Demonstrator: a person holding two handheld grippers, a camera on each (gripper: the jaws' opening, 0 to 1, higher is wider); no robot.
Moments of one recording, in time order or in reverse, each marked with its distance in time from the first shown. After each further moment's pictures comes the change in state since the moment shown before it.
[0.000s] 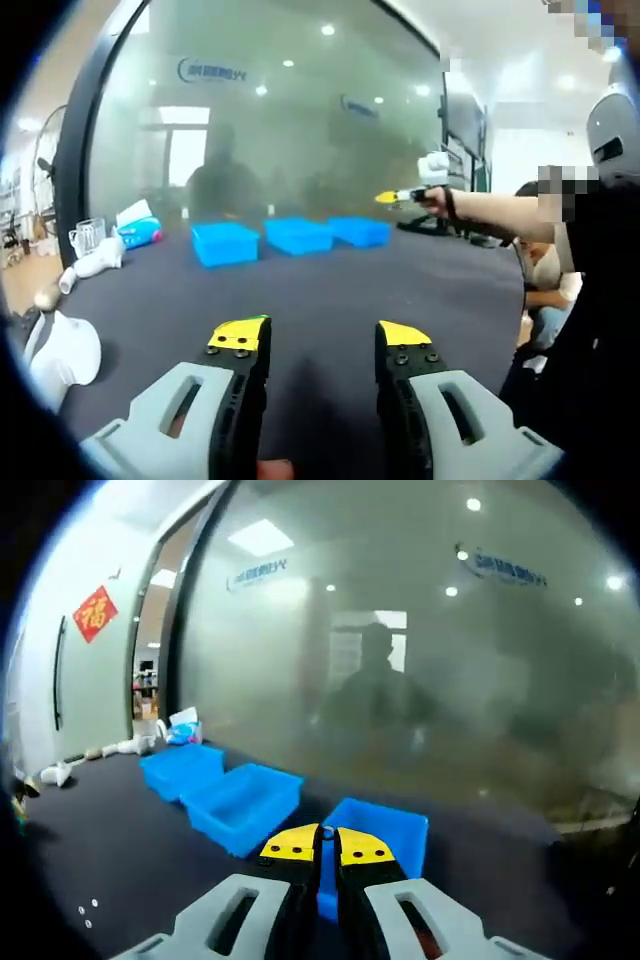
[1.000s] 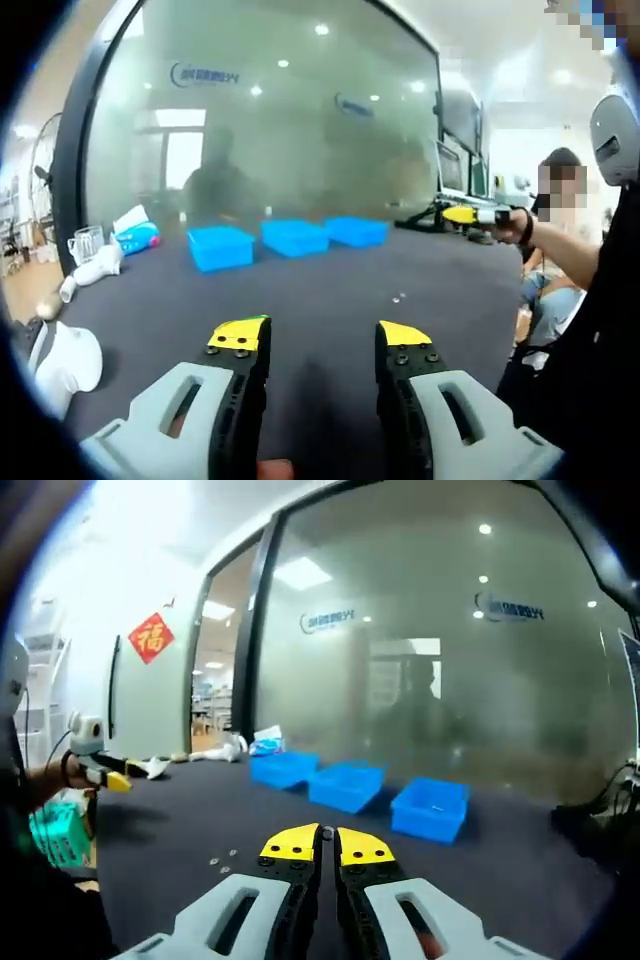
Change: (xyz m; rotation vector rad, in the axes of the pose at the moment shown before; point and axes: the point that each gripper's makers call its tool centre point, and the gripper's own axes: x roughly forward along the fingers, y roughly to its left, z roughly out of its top) left arm -0.002 -0.007 0.003 0.025 0.013 -0.009; right arm -0.178 0.098 -0.036 -0.009 -0.162 0.163
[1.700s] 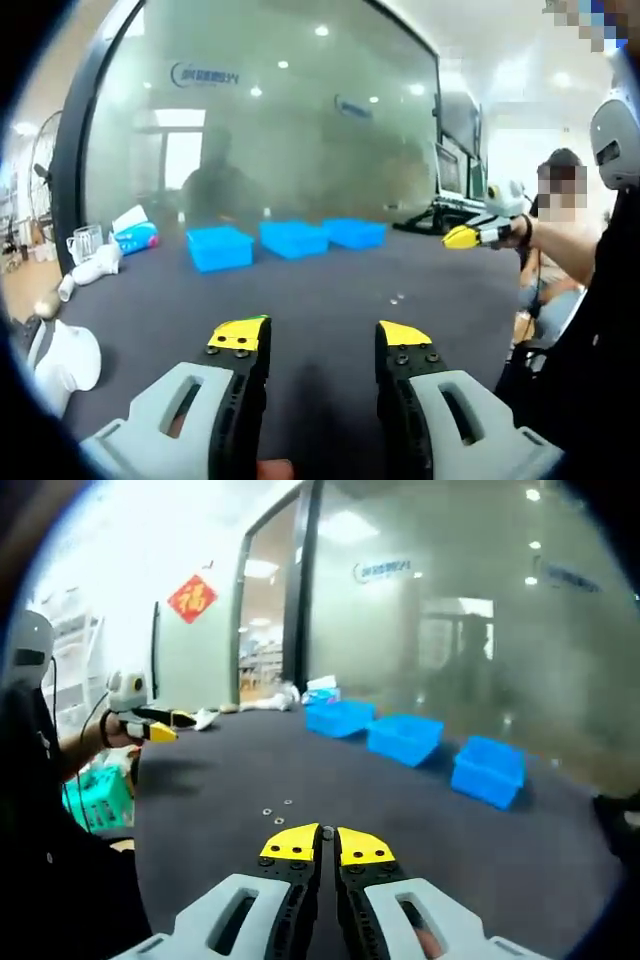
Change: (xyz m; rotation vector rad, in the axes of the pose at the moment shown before) left arm -0.001 -0.001 0.002 -0.005 -0.010 -0.005; right arm -0.016 0.061 -0.042 -0.048 0.195 0.204
